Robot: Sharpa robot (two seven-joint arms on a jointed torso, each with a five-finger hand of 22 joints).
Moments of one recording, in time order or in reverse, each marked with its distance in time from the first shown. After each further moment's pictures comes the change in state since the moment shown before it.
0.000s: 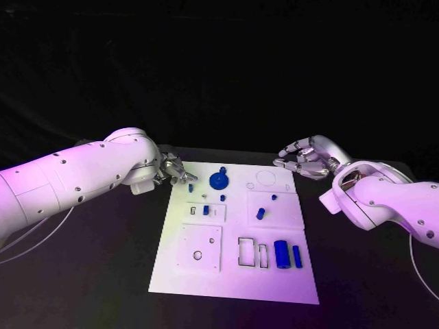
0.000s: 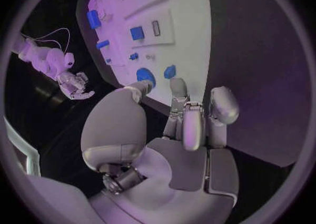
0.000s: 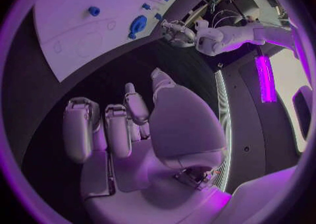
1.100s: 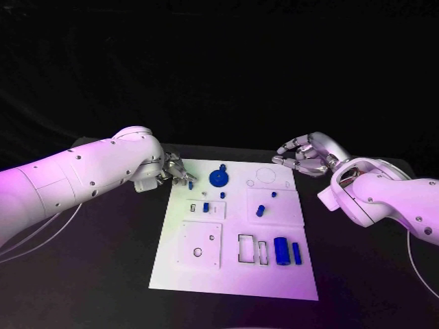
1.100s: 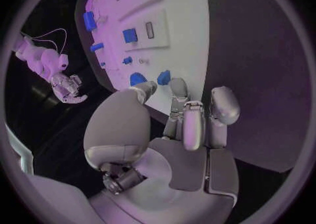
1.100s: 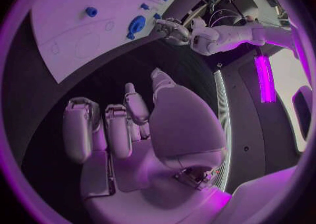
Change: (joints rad) left arm -0.009 0.070 -0.017 -0.109 0.019 0.058 0.003; left_hand 0.061 0.047 -0.001 -0.001 0.000 0.007 0.007 -0.017 -0.023 0.000 0.008 0.000 0.000 -0.004 0.003 0.000 0.000 0.000 0.007 0.007 0.000 0.009; right arm 0.000 0.007 0.000 -0.001 0.000 0.000 0.000; right_hand 0.000 0.000 0.000 0.000 0.006 0.000 0.000 0.004 0.000 0.000 0.000 0.000 0.000 0.004 -0.004 0.000 0.001 0.000 0.000 0.000 0.000 0.000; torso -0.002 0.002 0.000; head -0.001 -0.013
